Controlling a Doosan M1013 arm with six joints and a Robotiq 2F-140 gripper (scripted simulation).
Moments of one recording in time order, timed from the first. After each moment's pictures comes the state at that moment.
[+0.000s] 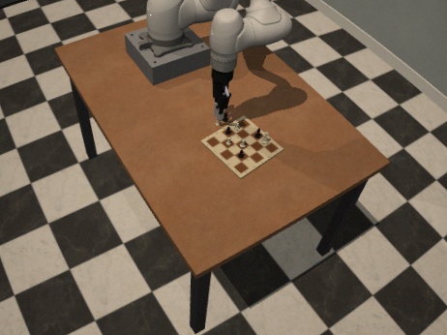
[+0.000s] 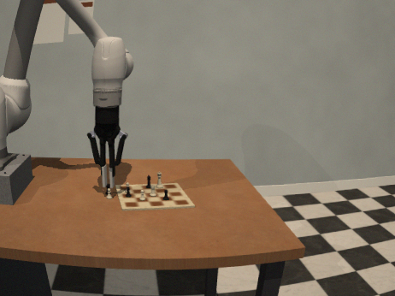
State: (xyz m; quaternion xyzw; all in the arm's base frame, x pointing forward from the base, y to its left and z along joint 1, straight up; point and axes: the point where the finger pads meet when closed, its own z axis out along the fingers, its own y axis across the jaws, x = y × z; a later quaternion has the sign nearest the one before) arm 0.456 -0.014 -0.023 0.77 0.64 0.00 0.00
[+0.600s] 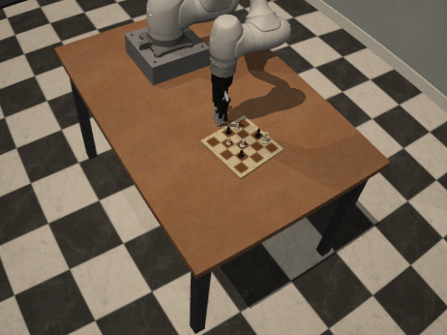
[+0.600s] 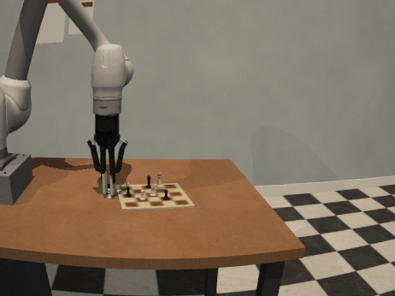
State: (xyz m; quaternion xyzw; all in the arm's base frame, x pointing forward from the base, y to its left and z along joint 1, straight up) arm 0.456 -0.013 -0.046 0.77 0.64 0.00 0.00
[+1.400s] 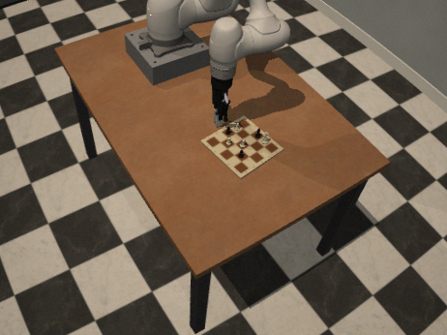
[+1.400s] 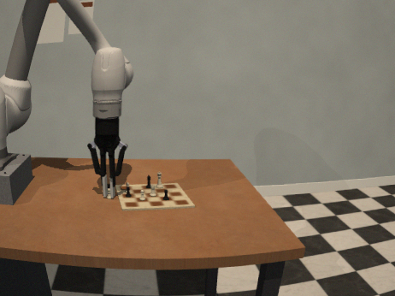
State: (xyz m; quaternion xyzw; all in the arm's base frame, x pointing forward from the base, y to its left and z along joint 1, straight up) arm 0.456 -0.013 -0.056 0.77 0.64 0.00 0.00
